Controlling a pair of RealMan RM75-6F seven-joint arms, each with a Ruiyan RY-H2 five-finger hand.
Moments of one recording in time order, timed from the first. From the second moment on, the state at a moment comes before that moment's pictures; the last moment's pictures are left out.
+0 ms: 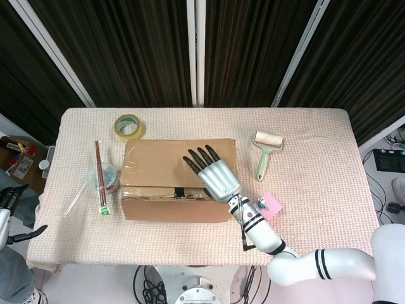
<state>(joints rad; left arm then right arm) -0.07 -1.04 -0.03 -1.53 1.52 1.51 -0.08 0.94 -1.54 0.27 -1.83 -0.90 1.10 -0.87</state>
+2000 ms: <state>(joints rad) -0.08 -1.02 -0.04 -1.56 1.50 1.47 -0.12 1.10 -1.54 0.38 -1.48 -1.19 1.13 -0.32</state>
